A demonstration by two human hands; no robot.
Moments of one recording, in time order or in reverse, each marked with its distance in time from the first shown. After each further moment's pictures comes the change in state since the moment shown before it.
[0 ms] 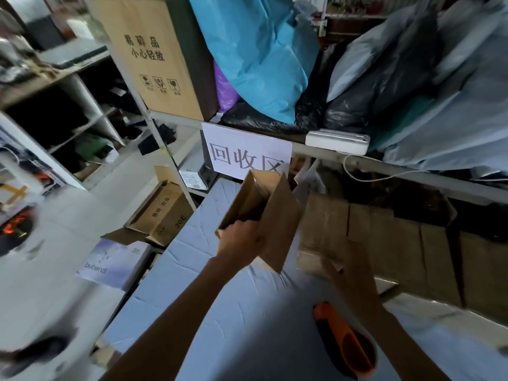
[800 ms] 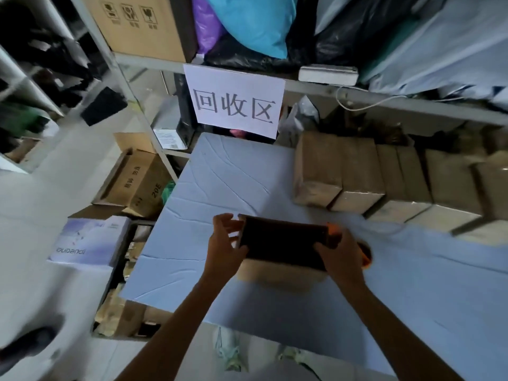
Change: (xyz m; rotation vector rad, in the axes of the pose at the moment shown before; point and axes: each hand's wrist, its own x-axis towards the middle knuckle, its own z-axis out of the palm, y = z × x) left_hand -0.144 -0.102 0.046 -0.930 0.013 -0.056; right_hand -0.134 -0.049 0.066 0.025 0.171 0.509
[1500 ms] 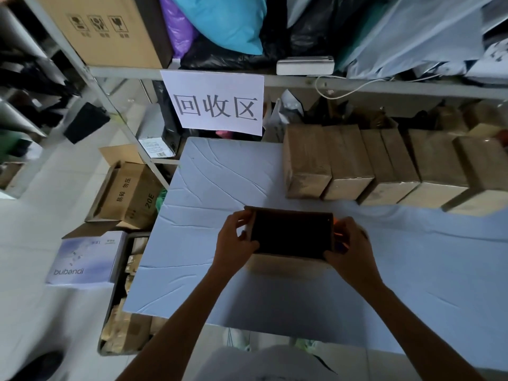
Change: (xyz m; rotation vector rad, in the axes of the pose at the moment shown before) left_hand 0.009 0.009 0.015 0.050 -0.151 0.013; right_hand -0.006 0.038 -0.021 0.078 -0.073 -0.274
